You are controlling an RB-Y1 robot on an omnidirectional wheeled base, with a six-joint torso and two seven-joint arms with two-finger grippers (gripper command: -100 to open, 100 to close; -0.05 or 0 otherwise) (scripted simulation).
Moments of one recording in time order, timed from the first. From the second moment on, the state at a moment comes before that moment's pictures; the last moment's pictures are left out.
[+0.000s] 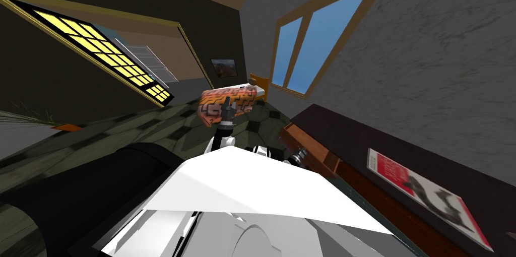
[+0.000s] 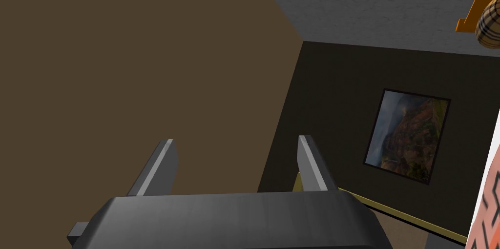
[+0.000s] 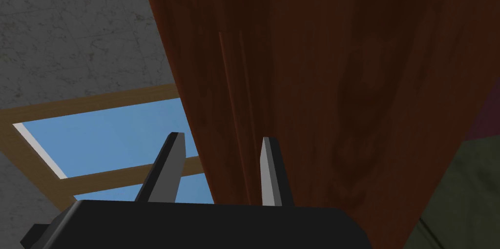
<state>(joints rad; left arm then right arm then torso) 0.52 -0.03 -0.03 -2.31 -0.05 -0.40 0.02 0.03 -0.20 0.51 -0.82 1.70 1.17 0.45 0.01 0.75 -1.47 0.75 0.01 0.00</state>
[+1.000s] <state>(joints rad) 0.52 -0.03 -0.03 -2.31 -0.05 -0.40 0.02 -0.03 -0.18 0.50 -0.82 1.69 1.14 0.52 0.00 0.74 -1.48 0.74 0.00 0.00</state>
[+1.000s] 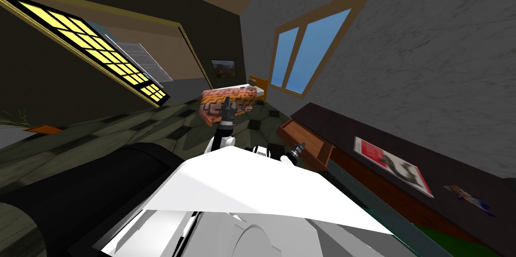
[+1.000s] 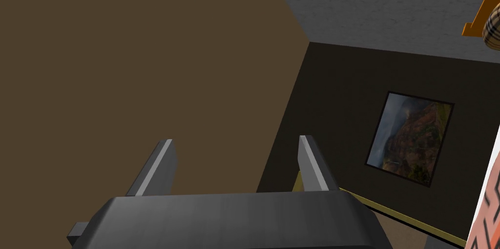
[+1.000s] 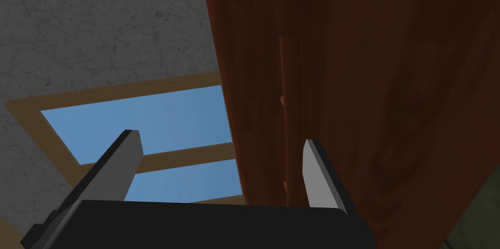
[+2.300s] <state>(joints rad) 0.52 -0.03 -0.03 -2.31 -0.05 -0.40 0.02 -0.08 -0.18 0.45 -0.93 1.60 1.00 0.71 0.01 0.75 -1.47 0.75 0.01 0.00</state>
